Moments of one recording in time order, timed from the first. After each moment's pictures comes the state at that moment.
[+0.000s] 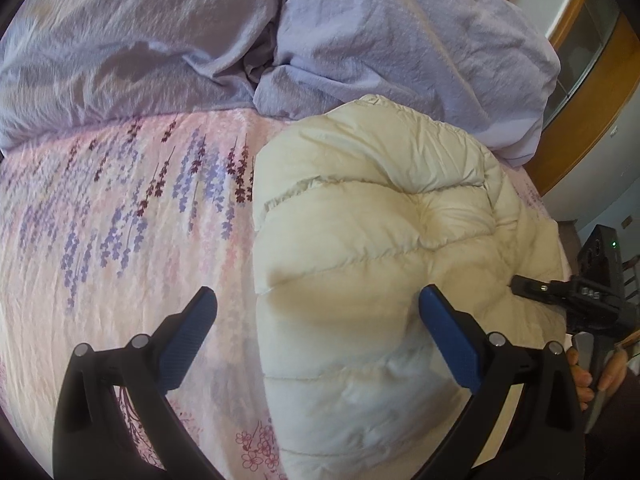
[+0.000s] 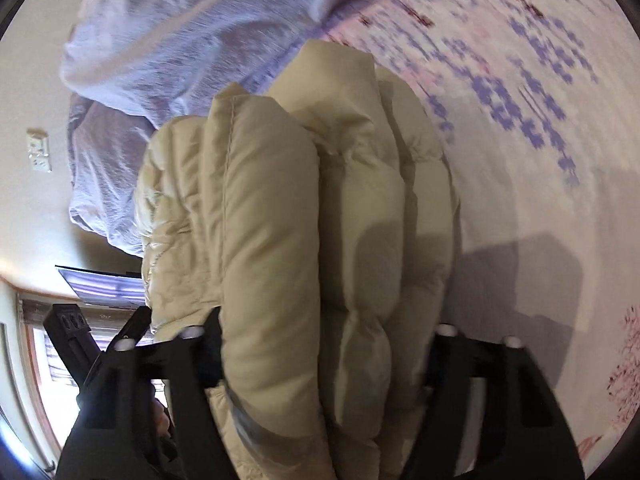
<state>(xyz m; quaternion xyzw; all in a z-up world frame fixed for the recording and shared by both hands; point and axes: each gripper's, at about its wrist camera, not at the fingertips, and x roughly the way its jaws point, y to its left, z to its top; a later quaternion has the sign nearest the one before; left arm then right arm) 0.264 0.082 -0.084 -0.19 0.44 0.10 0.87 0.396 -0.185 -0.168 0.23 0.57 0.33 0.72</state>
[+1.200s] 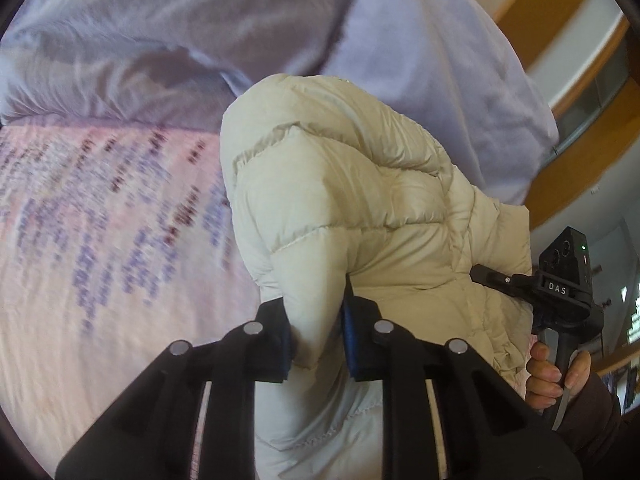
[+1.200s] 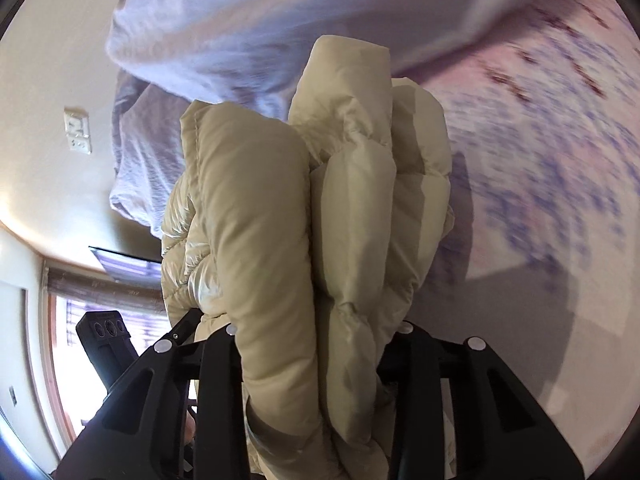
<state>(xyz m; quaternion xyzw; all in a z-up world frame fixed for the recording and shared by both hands) 0.248 0.153 -0.056 -0.27 0.39 0.09 0.87 0.427 -0.090 -0.118 0.23 0.54 0.42 0.69</state>
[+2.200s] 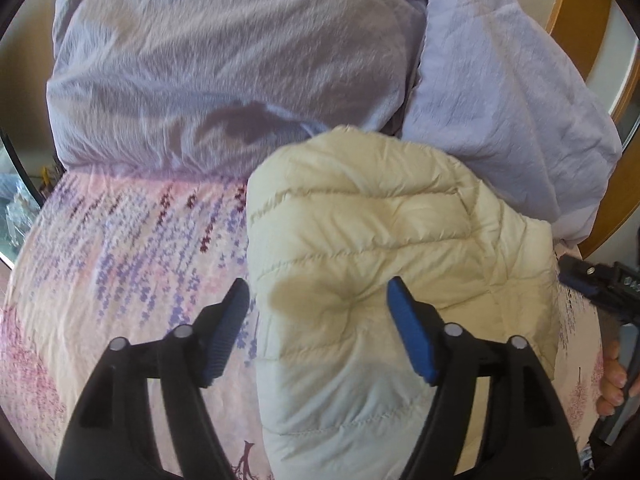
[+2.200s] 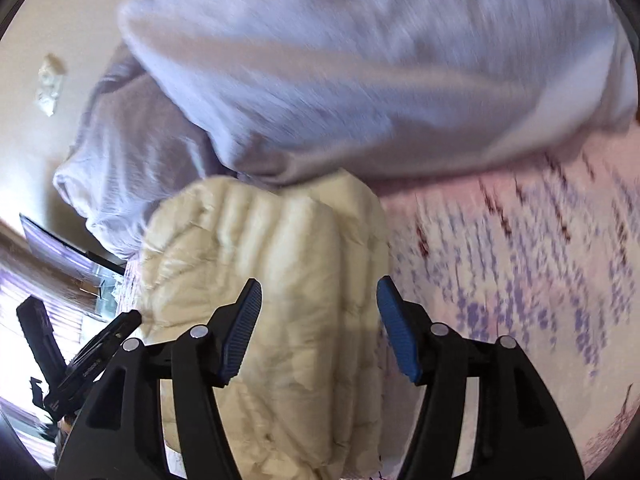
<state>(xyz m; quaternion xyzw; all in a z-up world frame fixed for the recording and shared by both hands) 0.261 0.184 -0.042 -0.19 0.39 0.22 0.87 0.418 -0.050 -0.037 0.09 0.46 0.35 0.81</state>
